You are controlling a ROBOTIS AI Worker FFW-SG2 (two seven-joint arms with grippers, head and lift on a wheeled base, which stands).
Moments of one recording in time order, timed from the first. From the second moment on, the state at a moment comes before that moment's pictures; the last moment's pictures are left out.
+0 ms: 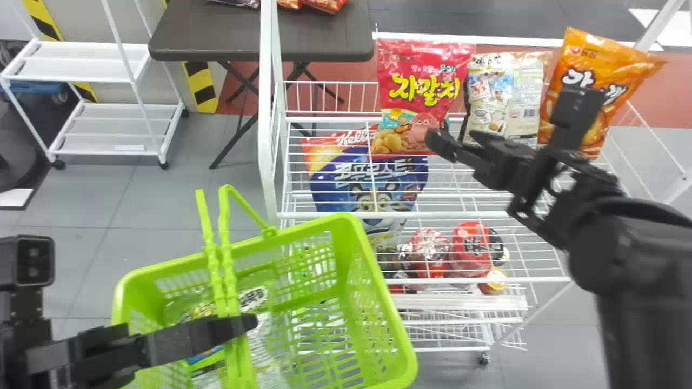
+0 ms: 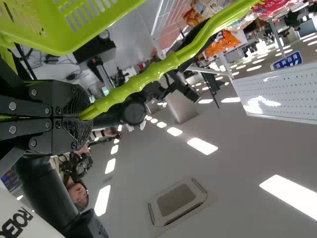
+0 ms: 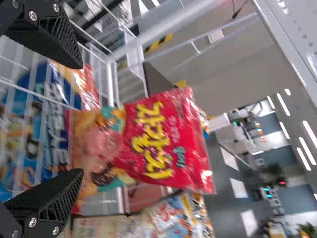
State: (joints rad) left arm 0.38 0.11 0.40 -2.24 0.42 1.44 -1.57; right arm -0.12 -0.07 -0.09 -1.70 -0.26 0.61 0.37
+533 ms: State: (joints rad) left arm 0.37 0.11 0.40 -2.22 0.42 1.44 -1.57; right arm -0.35 -0.07 0.01 -1.30 -0.14 0.46 0.31
